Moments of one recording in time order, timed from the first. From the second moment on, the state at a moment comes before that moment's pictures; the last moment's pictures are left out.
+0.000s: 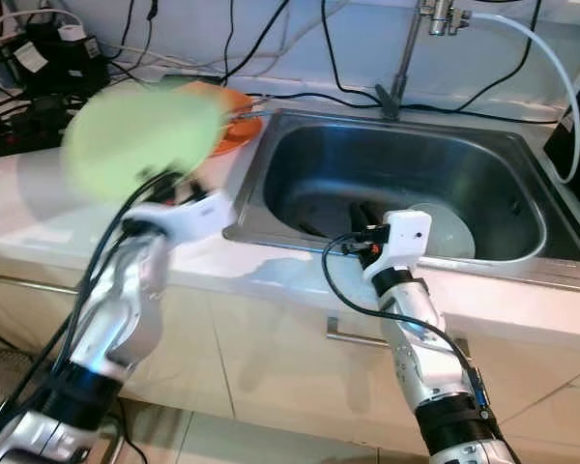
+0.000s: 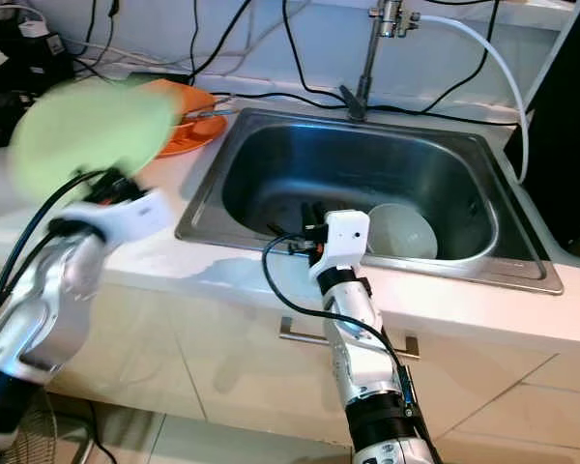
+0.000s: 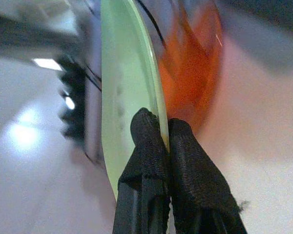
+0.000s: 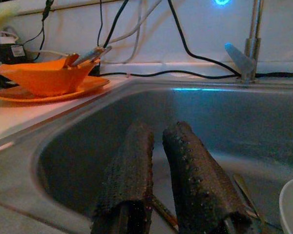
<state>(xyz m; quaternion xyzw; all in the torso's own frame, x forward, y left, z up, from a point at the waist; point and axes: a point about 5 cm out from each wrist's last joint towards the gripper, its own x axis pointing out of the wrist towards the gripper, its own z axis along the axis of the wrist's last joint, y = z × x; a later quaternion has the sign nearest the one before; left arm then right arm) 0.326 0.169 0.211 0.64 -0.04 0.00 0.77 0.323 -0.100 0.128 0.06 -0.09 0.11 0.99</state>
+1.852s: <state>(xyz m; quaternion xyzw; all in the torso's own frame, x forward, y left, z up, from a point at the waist) 0.325 0.075 0.187 0.59 -0.20 -0.18 0.76 0.348 -0.163 0.155 0.34 -0.04 0.02 0.94</state>
